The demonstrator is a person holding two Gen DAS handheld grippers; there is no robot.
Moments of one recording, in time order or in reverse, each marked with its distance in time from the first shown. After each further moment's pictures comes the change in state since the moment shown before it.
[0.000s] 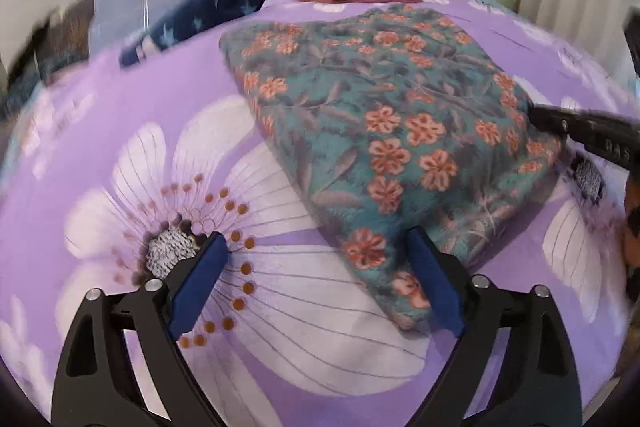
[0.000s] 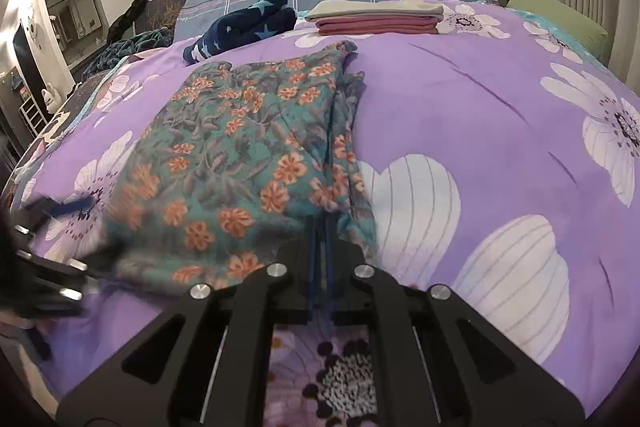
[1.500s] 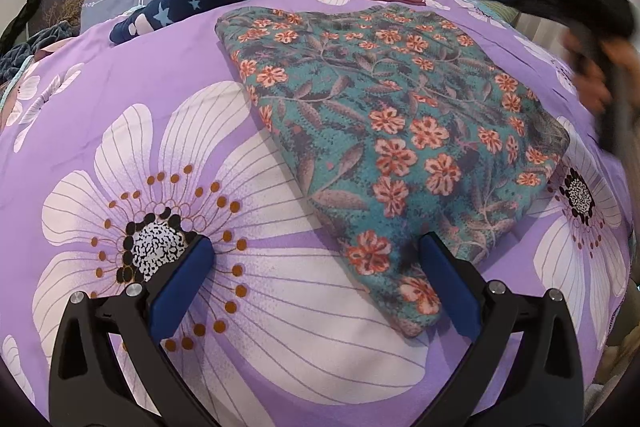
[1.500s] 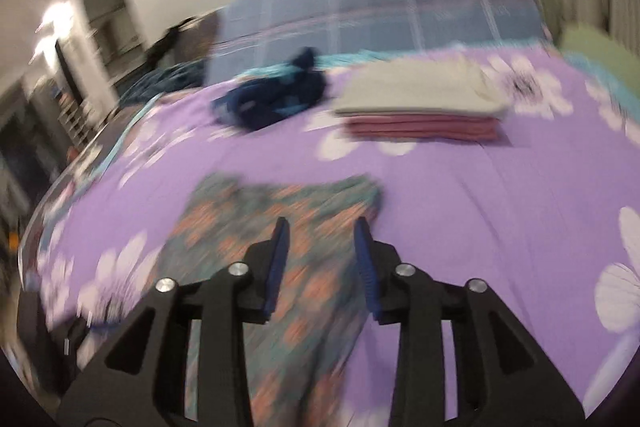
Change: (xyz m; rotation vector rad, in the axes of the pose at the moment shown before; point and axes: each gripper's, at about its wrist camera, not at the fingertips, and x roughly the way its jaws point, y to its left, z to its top) left arm 0.009 0.004 0.000 -0.028 0.029 -0.045; right arm 0.035 -0.019 0.132 -0.085 -0.091 0.201
